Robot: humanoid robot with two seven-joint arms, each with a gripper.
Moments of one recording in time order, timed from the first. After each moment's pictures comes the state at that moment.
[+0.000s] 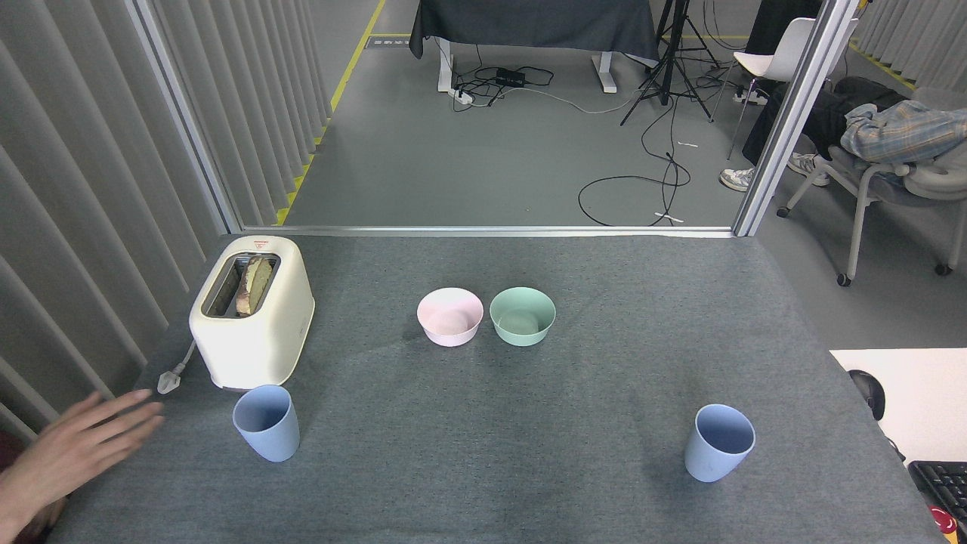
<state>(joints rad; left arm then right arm) 0.59 0.15 0.07 -1.63 -1.38 -0.20 0.66 0.58 0.03 0.09 -1.62 1.51 0.15 -0.62</state>
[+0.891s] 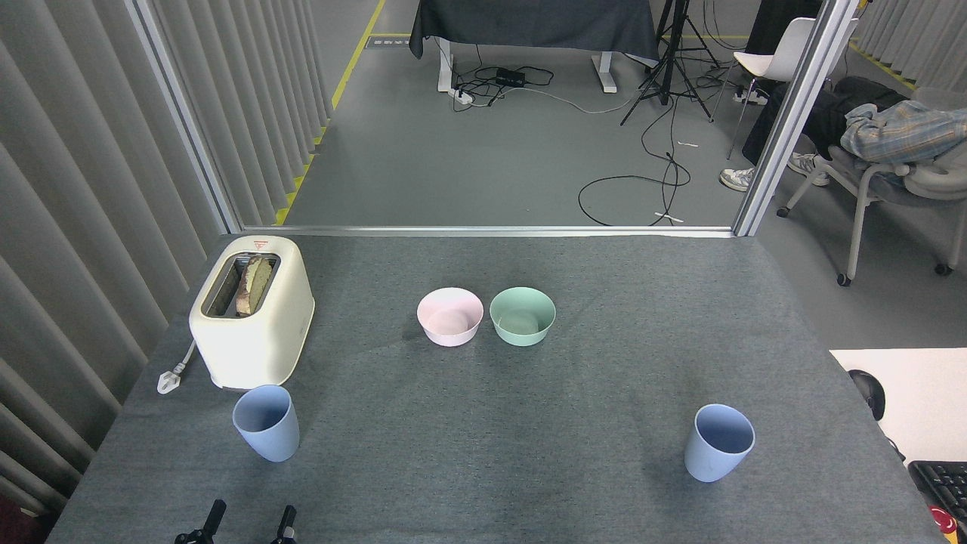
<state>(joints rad) 0.16 0.15 0.02 -1.24 -1.41 -0.20 0.56 0.58 0.03 0.08 -1.61 1.51 0.16 -0.62</state>
